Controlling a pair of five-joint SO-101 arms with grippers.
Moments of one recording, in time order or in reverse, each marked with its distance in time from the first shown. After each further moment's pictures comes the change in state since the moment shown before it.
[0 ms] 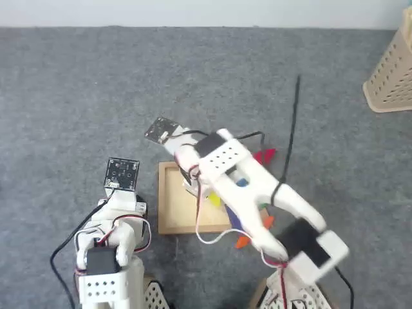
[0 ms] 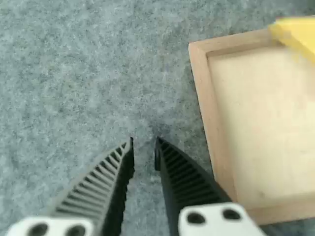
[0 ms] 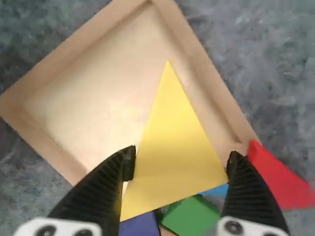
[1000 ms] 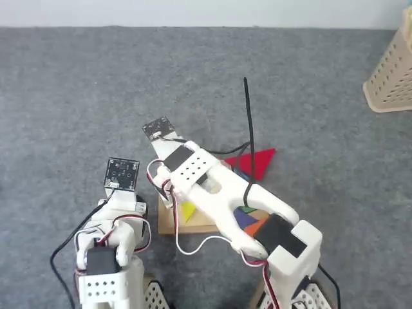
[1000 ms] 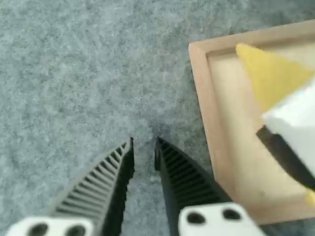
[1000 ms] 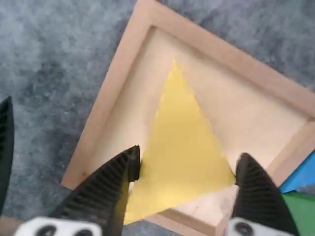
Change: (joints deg) left arm 0.0 0.0 0.0 0.0 0.0; right arm -9.2 7.1 -5.4 -0.8 -35.5
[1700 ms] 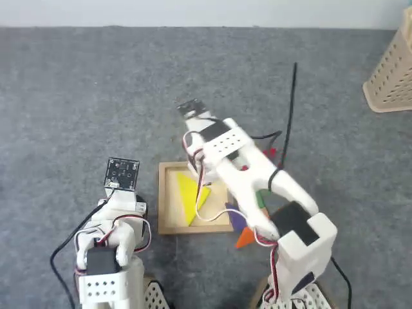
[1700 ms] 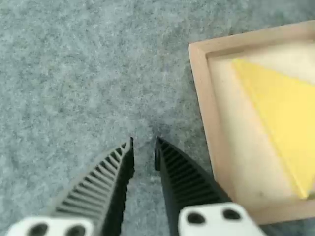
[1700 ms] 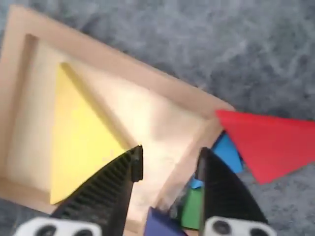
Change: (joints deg) left arm 0.0 0.0 0.0 0.0 0.0; right arm 15.2 0.0 0.0 2.5 12.7
